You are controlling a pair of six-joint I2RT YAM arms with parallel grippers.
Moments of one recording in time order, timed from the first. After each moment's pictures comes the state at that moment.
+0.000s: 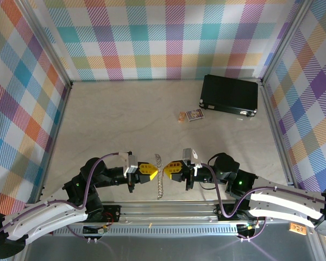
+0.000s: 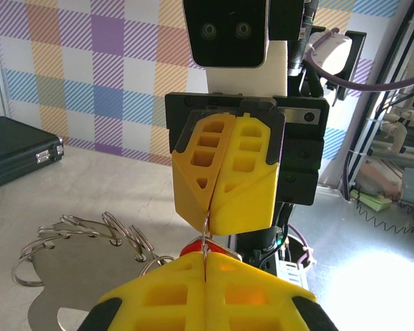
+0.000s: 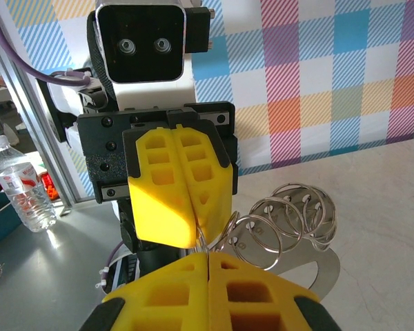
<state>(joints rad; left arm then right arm) -1.00 0.50 0.45 0.06 0.41 -0.13 1.17 0.75 0.49 0.28 -0.29 0.14</state>
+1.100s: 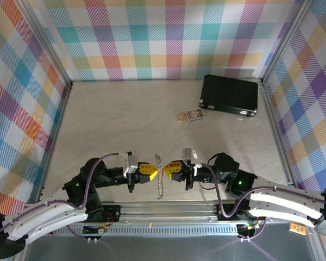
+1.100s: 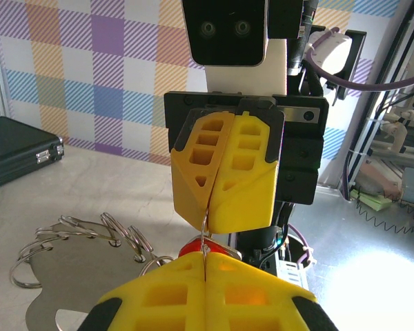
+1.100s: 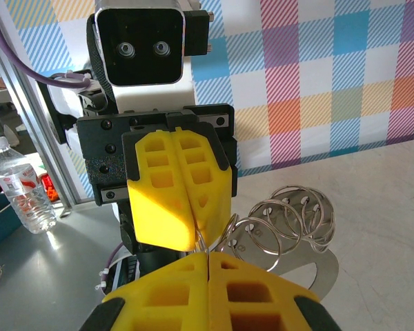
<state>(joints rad) -1.00 0.50 0.45 0.06 0.41 -0.13 1.17 0.76 0.49 0.29 -0.29 0.15</state>
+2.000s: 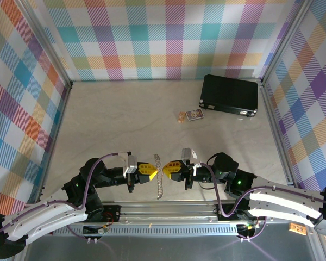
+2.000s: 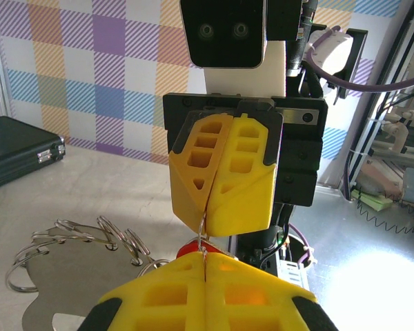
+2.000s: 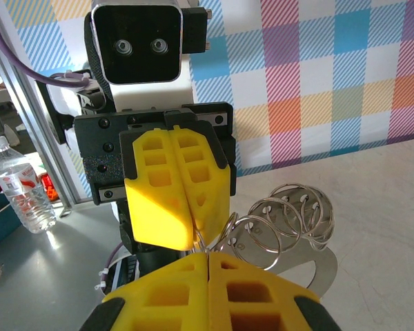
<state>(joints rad) -1.00 0.50 0.45 0.05 0.41 -0.13 1.17 0.77 0.49 0.30 -0.29 0.15</state>
